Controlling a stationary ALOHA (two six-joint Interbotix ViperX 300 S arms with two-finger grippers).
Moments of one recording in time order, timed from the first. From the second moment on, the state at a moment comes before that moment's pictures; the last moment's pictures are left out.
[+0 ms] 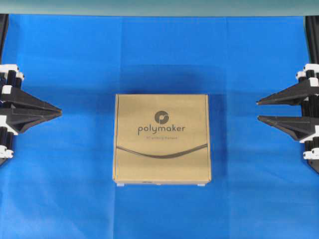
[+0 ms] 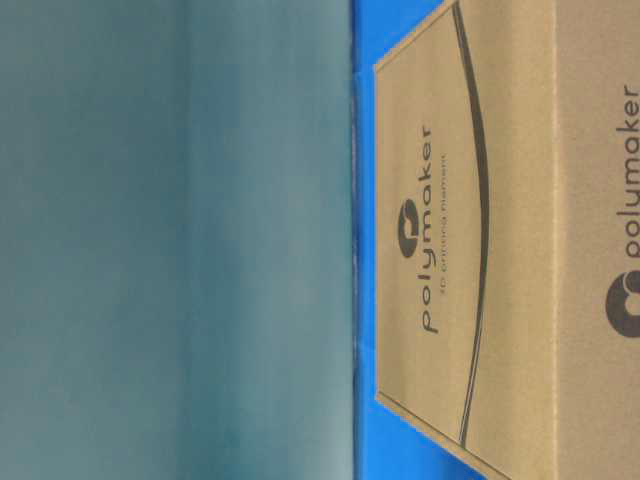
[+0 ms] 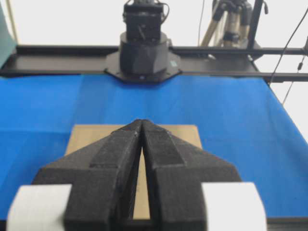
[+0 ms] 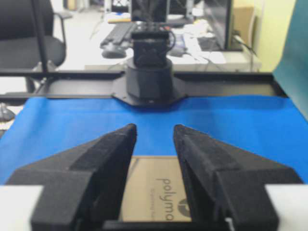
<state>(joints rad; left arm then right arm) 0.00 -0.96 1.17 0.00 -0.29 0.00 0.00 -0.96 1.17 0.00 -0.29 0.00</state>
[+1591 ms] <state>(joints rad) 0.03 -0.31 0.94 0.02 0.29 -0.06 -0.06 -0.28 0.94 0.01 0.54 -0.02</state>
